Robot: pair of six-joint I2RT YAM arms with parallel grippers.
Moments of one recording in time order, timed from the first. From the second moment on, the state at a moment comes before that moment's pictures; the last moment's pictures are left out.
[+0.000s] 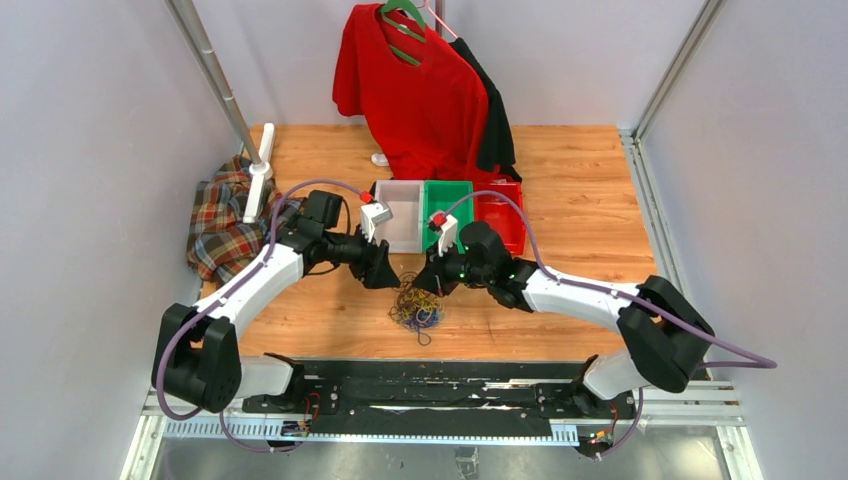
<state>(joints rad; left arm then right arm) -0.32 1.29 0.83 -0.41 0.83 0.19 0.85 1.46 0.75 0.23 -0.36 0.33</state>
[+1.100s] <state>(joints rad) -0.32 1.26 0.89 -0.55 0.98 0.37 0.87 1.42 0.85 0.20 -0.51 0.33</state>
